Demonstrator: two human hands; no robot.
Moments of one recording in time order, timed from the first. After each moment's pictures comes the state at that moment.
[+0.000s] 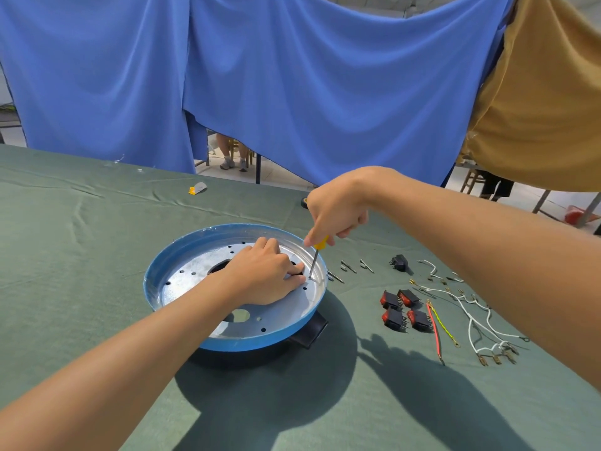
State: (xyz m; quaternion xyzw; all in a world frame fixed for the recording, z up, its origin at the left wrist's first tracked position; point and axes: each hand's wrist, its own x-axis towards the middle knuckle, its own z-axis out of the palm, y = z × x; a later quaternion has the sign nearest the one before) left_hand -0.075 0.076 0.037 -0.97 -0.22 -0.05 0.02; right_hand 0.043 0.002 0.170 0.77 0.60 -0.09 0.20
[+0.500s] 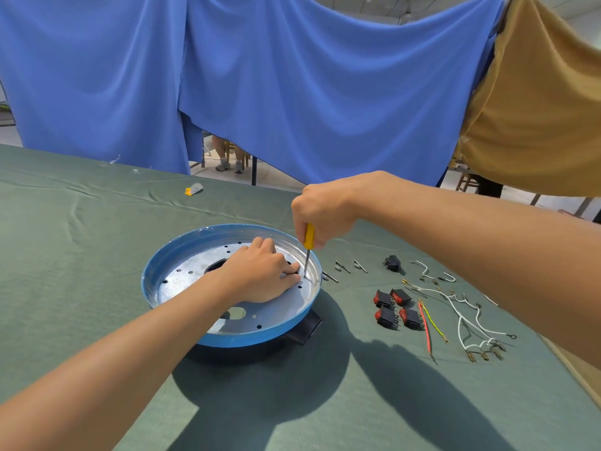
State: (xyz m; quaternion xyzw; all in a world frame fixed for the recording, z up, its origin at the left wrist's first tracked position) left_hand -0.076 0.074 0.037 -0.97 -0.22 -0.05 0.02; right_hand 0.028 -0.009 0.170 0.66 0.70 0.05 0.27
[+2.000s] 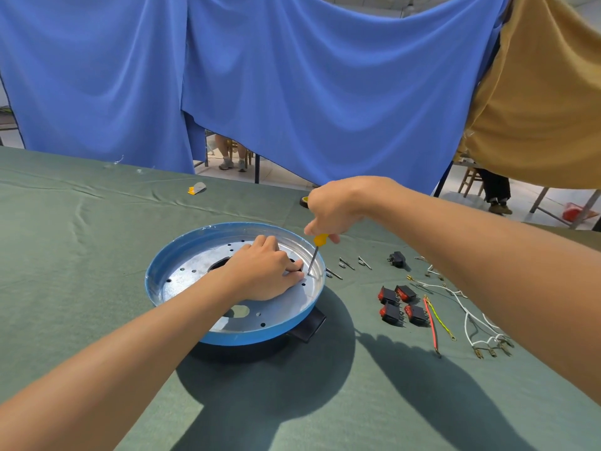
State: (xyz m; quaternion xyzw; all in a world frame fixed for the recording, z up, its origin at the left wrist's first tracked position) left_hand -0.076 0.074 0.037 -0.97 -0.23 -0.03 0.00; right_hand 0.030 -0.013 0.165 0.77 0.61 -0.01 0.19
